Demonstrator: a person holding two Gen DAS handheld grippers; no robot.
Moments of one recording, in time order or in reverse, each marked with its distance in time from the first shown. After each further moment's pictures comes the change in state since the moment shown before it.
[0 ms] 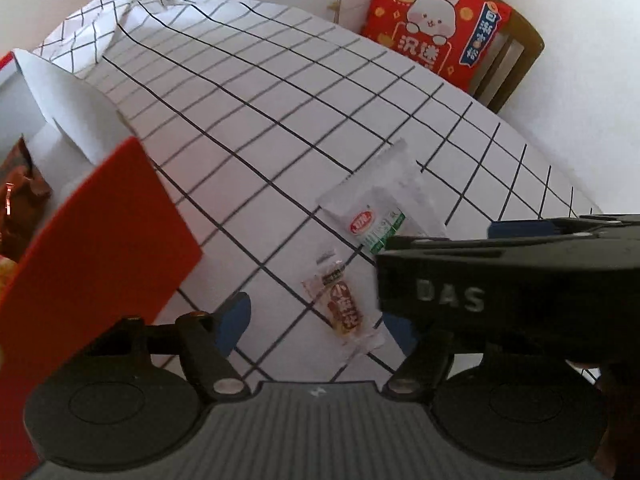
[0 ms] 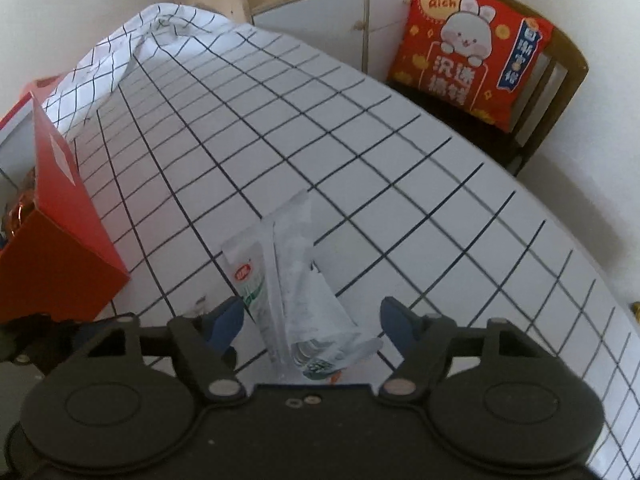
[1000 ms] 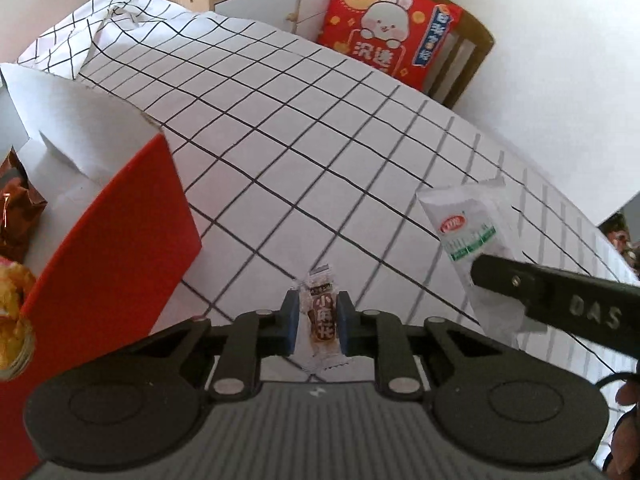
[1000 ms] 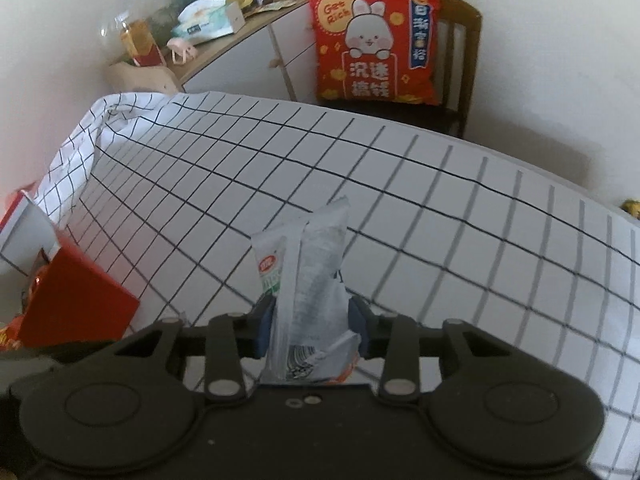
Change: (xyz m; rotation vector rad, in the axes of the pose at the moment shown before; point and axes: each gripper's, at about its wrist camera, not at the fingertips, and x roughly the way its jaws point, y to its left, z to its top) left arm -0.034 0.019 -0.018 0.085 -0.037 -0.133; right arm -0.062 -0.035 -0.065 0.332 -0.154 -0.009
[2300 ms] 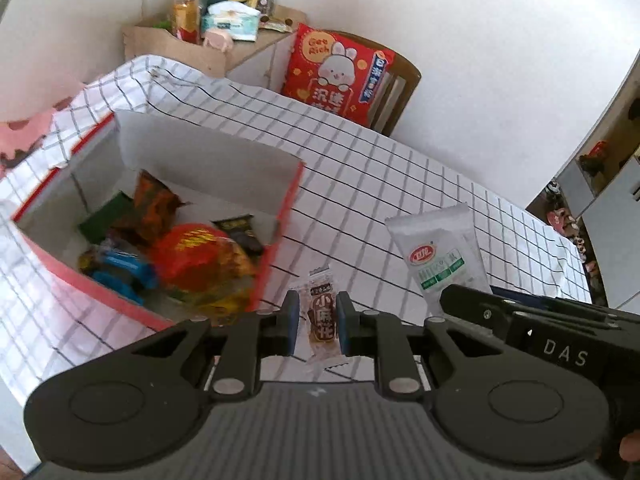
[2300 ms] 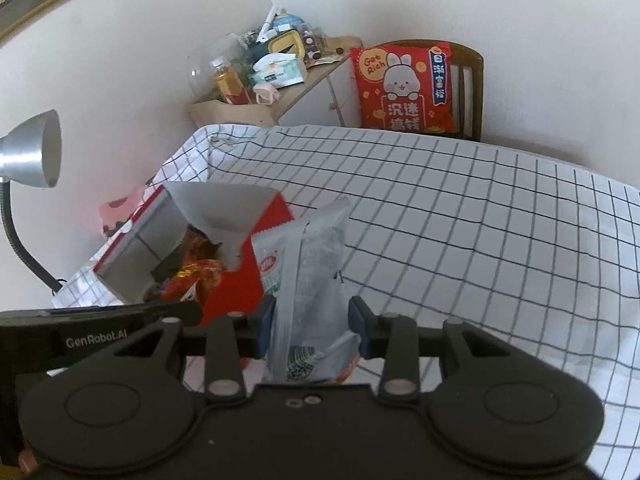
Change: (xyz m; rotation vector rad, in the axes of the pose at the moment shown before) left arm -0.212 0.114 -0.064 0.135 -0.104 -0.145; right arm -0.166 0.132 -0.113 0.056 -0.150 0.067
